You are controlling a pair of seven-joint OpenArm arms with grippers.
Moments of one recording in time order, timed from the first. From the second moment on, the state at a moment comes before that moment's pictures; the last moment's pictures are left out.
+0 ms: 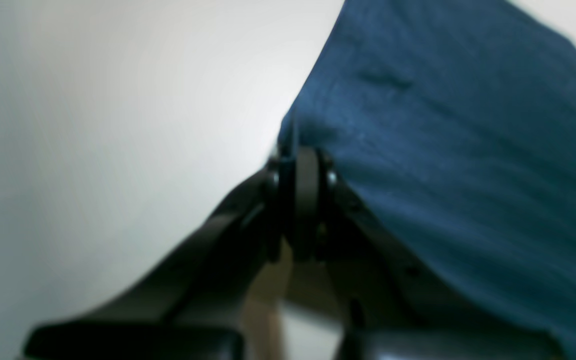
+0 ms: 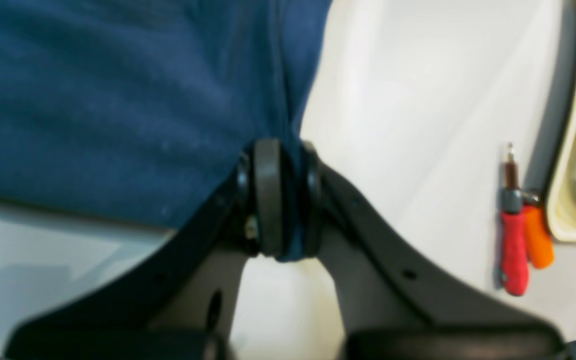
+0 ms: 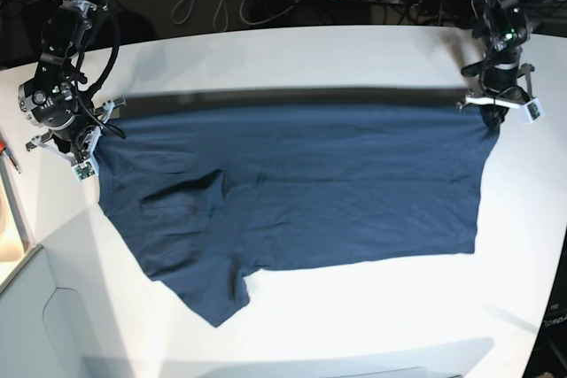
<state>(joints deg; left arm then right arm) 22.4 -11.5 -31.1 96.8 -26.9 -4.1 24.6 -6.0 11.3 23.7 101.3 -2.3 40.9 -59.1</state>
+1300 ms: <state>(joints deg) 45.4 -3.7 -31.2 110.5 -26.6 -4.0 24.2 -23.2 11.8 26.4 108.1 -2.6 41.7 -58.9</state>
